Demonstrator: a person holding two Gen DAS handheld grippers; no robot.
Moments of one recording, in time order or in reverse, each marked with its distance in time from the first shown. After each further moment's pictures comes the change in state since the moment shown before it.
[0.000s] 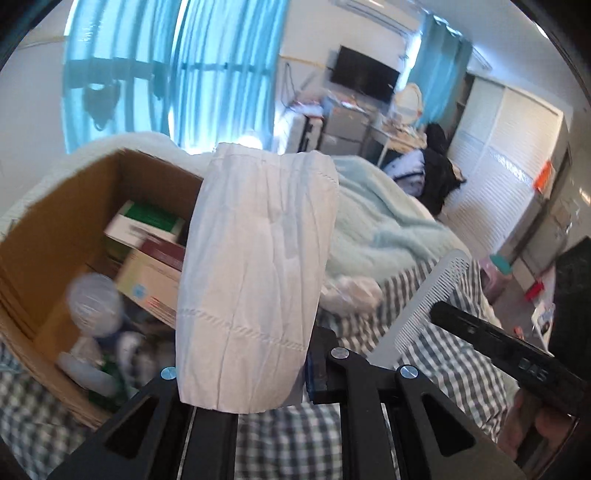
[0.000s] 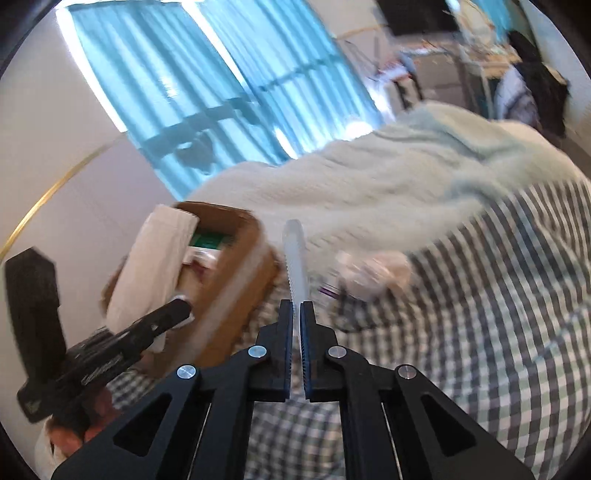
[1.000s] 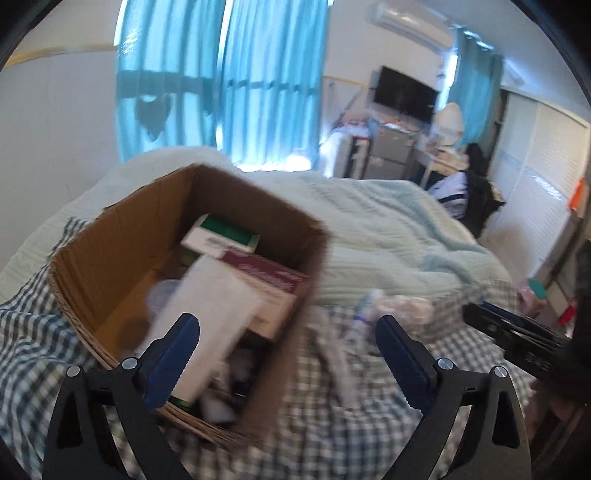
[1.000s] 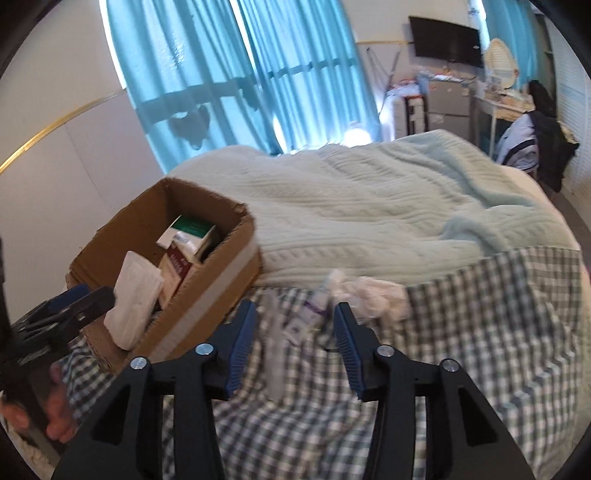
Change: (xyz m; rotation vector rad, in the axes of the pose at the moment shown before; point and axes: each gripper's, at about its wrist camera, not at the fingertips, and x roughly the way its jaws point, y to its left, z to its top) left arm -0.037 0.025 -0.011 -0.027 -0.080 0.144; right arm 0.020 0.007 0.012 -0.135 0.031 -0.185
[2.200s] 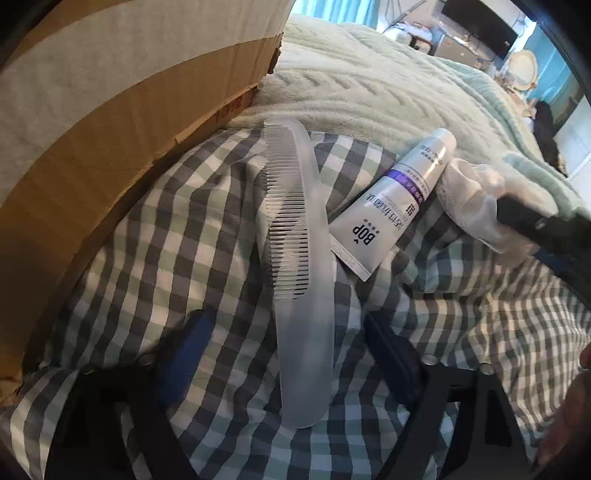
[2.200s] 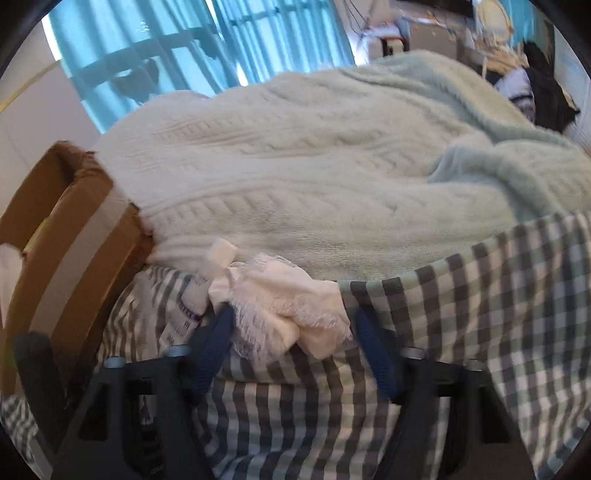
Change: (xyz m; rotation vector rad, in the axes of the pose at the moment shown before) left arm 0.215 -0.061 -0.099 -0.179 0.447 0.128; right arm 0.166 -0.093 -0.008 0.071 0.256 -0.058
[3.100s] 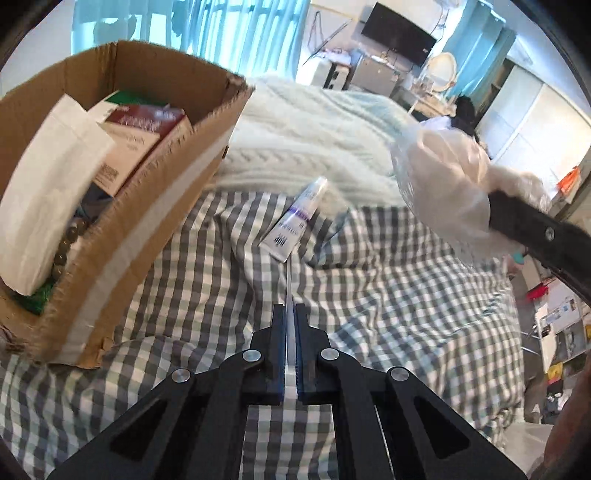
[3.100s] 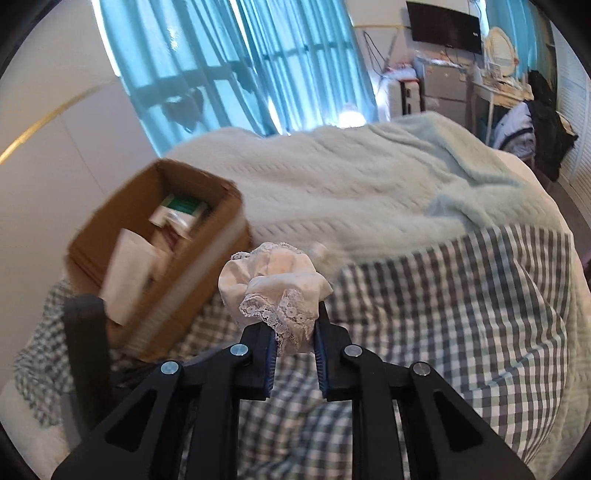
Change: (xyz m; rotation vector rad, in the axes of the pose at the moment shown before) left arm -0.140 0.026 -0.032 0.166 -0.133 -0.228; right arm -0.176 0.081 -0.046 -0.088 -0.182 0.072
